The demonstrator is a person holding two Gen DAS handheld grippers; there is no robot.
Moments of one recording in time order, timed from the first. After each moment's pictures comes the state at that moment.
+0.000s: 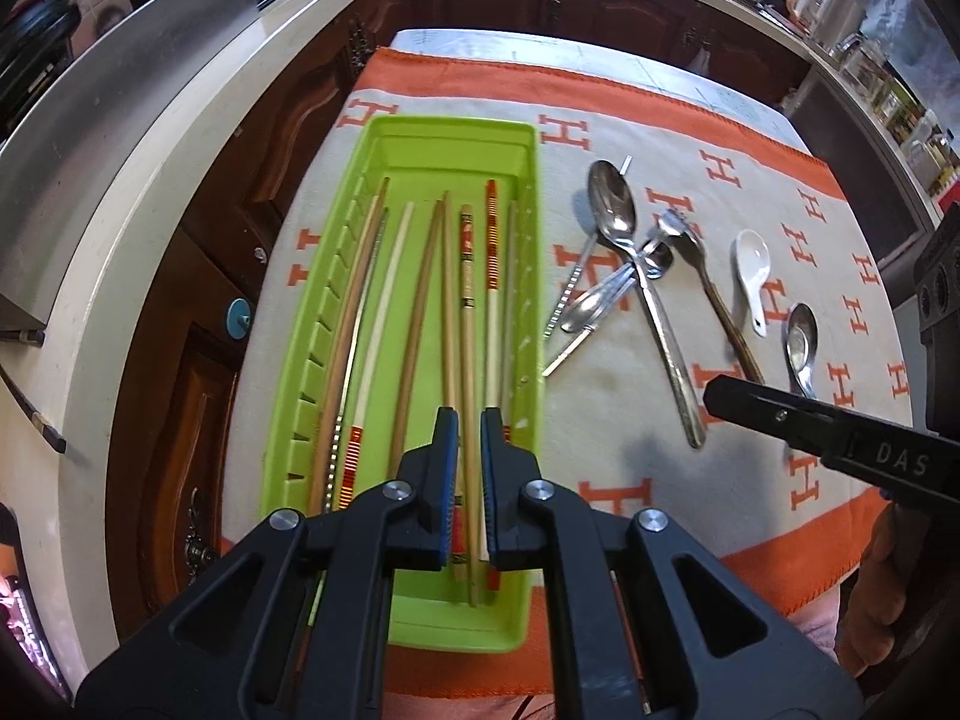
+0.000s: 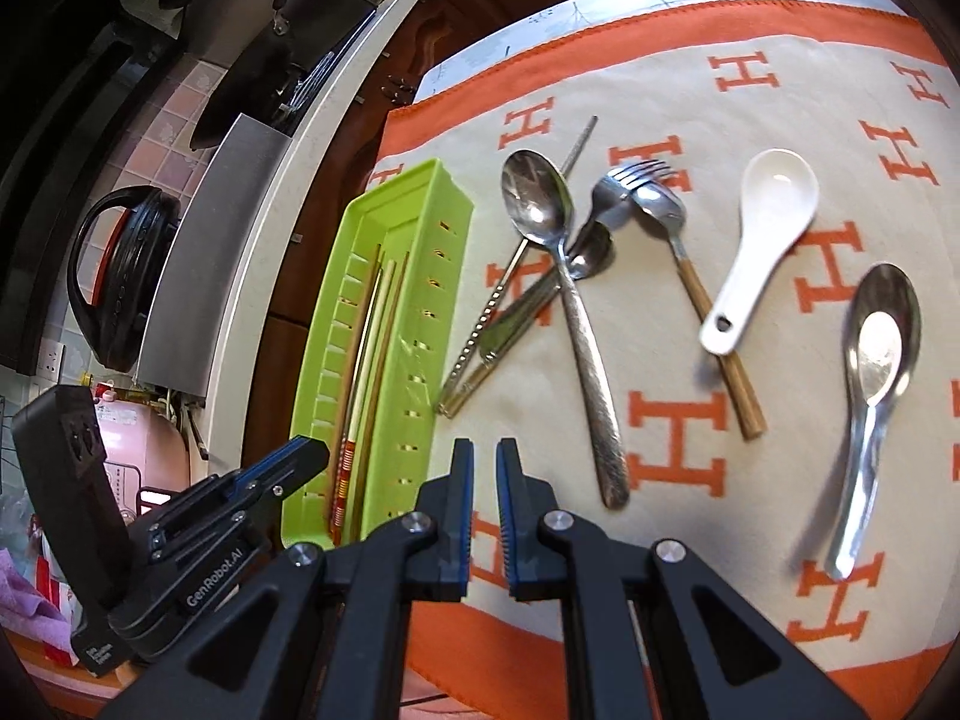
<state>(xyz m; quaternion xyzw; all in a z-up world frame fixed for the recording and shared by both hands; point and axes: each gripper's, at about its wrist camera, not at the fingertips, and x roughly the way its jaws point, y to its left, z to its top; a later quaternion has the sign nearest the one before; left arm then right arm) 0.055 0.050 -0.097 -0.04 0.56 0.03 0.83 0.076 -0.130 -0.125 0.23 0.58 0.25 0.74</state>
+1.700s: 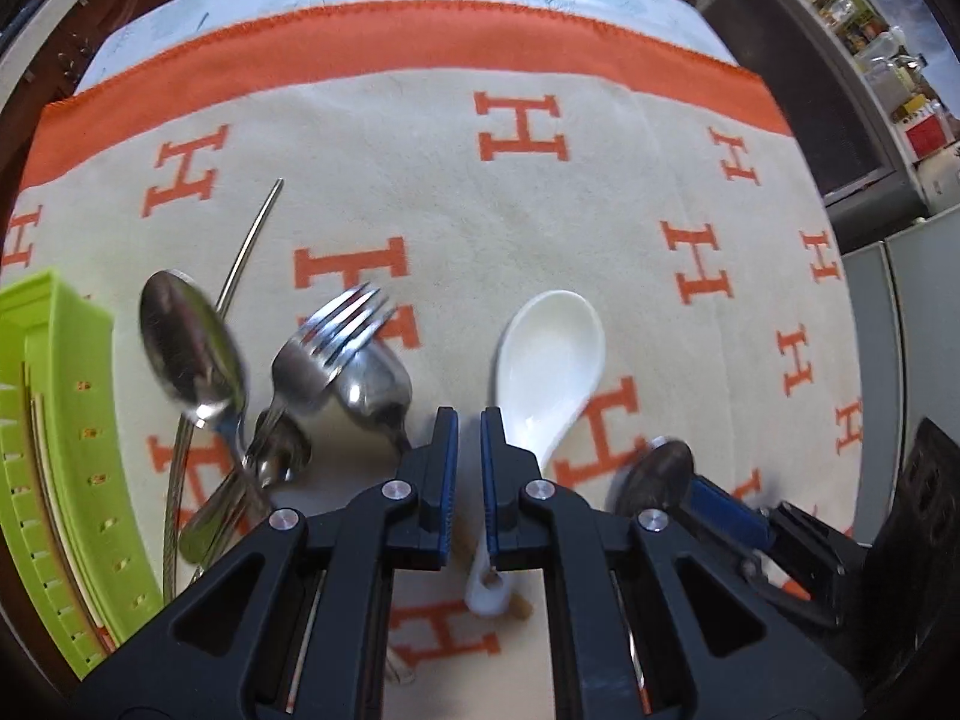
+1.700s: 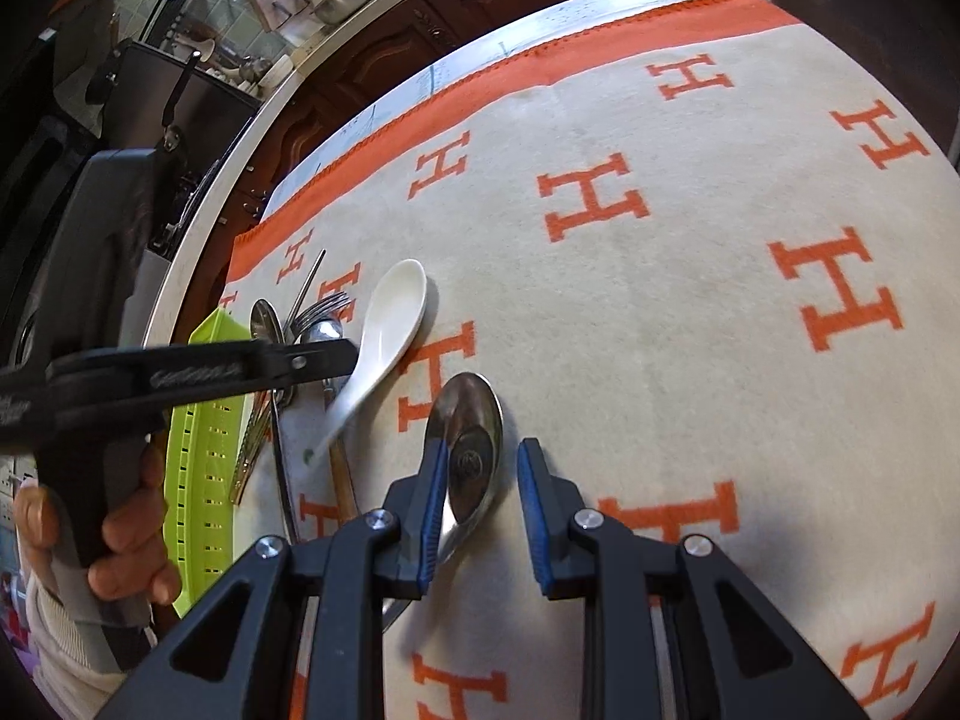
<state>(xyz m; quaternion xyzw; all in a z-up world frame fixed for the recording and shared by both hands) 0.238 -0.136 -0.173 -0.02 0.66 -0.09 0.75 0.098 -0.284 -0.176 0.24 0.54 0.15 0.79</state>
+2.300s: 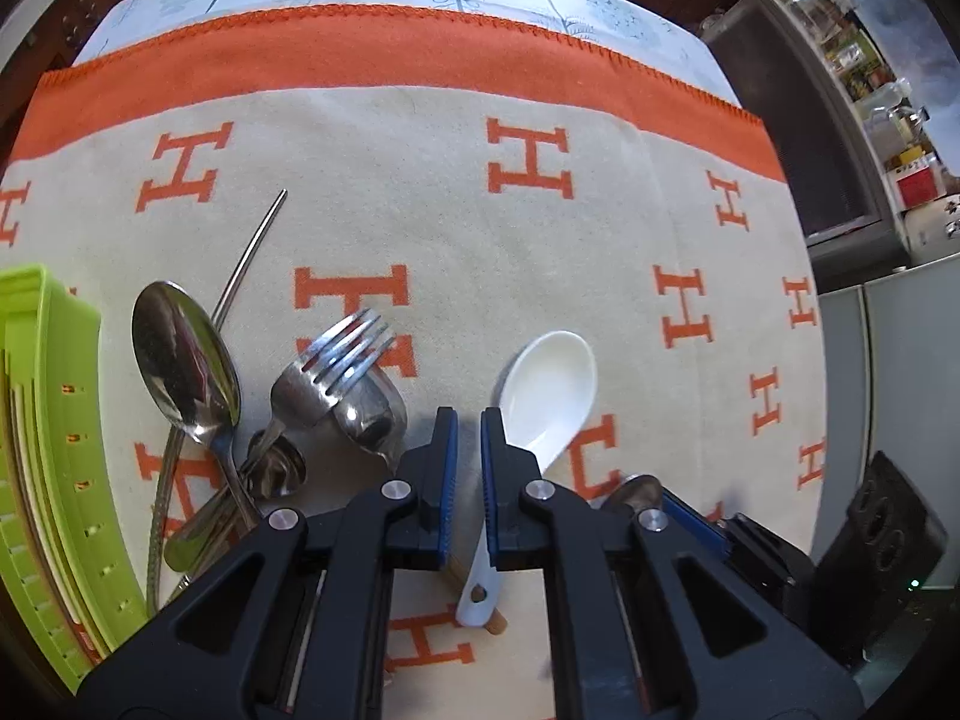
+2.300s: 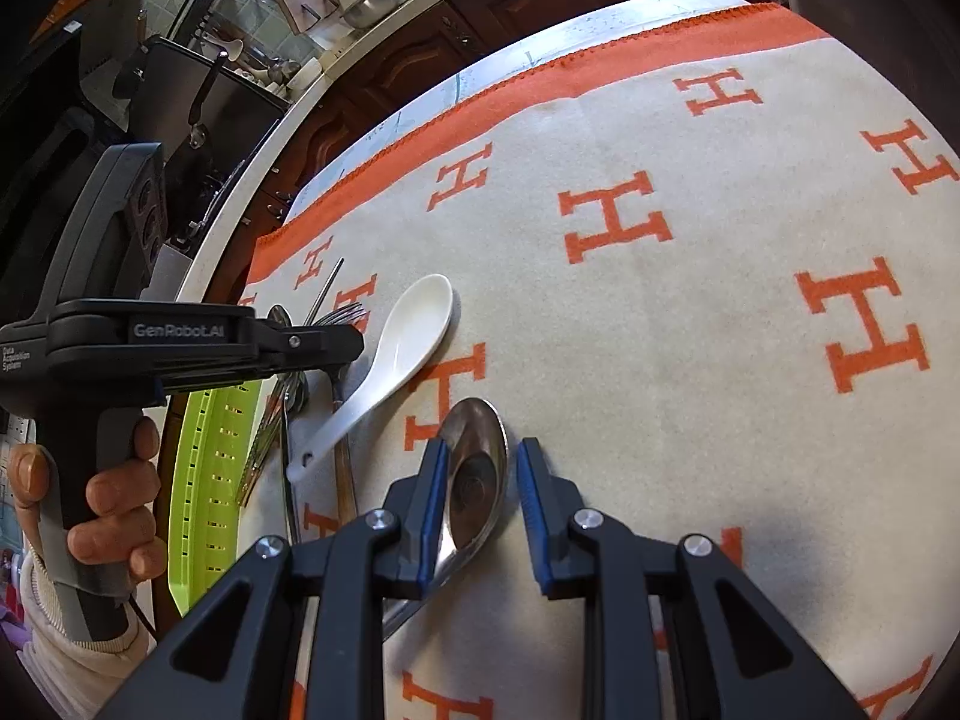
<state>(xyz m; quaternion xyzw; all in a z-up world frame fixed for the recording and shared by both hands) 0.250 -0.124 -0.165 -0.09 0.65 -0.10 0.74 0.104 -0.288 -0.180 0.25 0.52 0.18 0.80</state>
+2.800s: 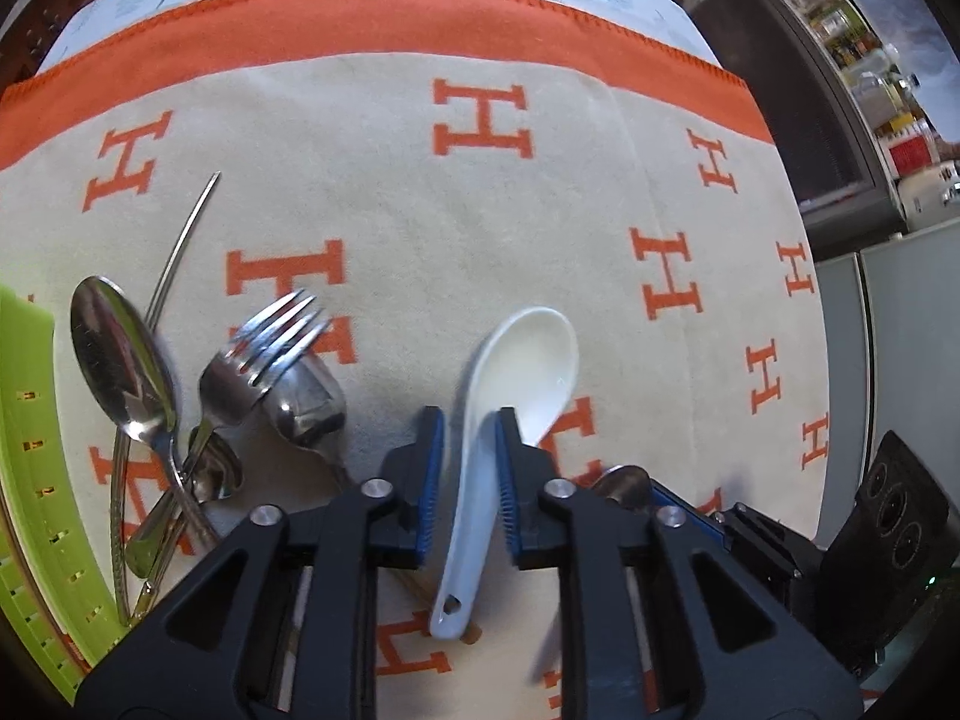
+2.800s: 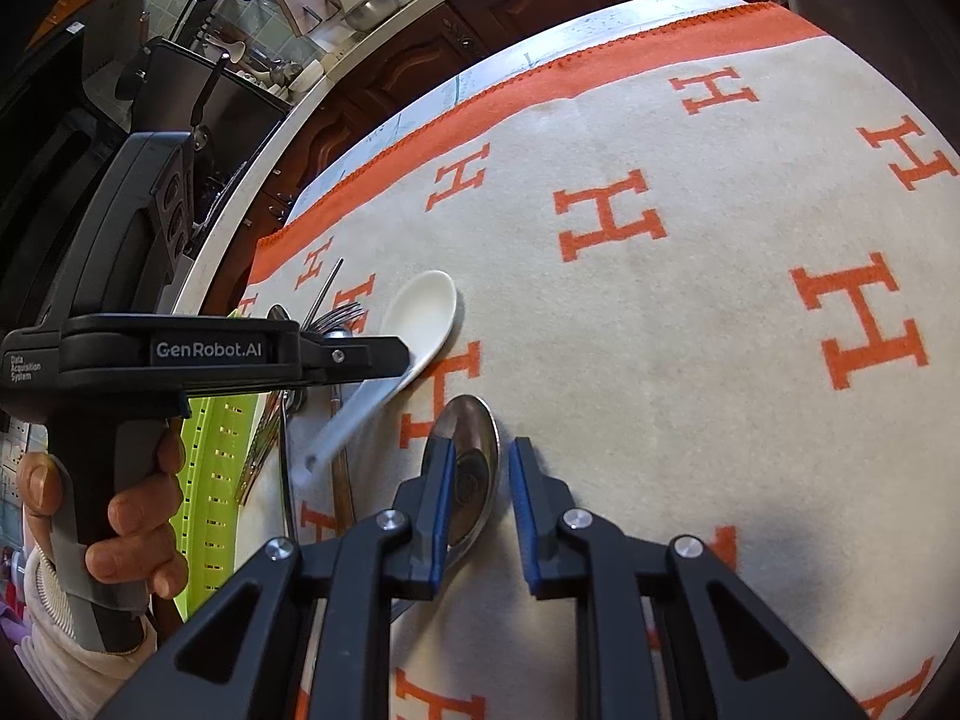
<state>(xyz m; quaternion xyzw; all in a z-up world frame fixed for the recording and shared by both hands) 0.245 -0.147 -0.178 -0.06 0.66 -0.13 0.74 0.102 -0.291 -0.181 0.25 0.51 0.18 0.80</state>
